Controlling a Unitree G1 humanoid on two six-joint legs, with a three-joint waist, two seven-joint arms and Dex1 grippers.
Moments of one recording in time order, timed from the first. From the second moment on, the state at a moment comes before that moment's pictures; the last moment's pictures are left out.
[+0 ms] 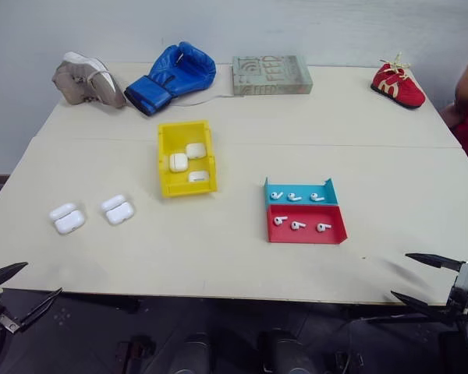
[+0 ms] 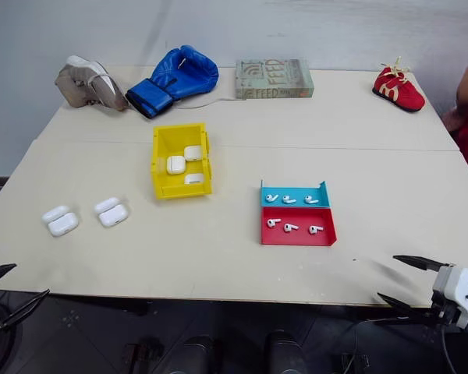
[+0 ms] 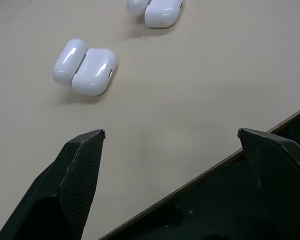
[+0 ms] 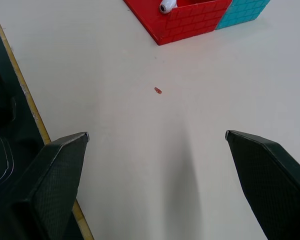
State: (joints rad) left arm 0.56 0.73 0.78 0.00 -0.39 -0.12 -0.92; right arm 0.21 -0.86 -0.44 0.39 0.42 -0.50 1.36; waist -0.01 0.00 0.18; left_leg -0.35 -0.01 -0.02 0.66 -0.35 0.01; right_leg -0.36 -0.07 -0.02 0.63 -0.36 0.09
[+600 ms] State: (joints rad) left arm 0.65 0.47 1.08 -0.14 -0.68 0.39 -0.47; right arm -0.01 -0.58 -0.29 -0.03 0.71 -0.34 1.38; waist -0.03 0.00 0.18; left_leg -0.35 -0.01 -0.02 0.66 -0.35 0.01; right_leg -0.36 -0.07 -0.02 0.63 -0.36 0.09
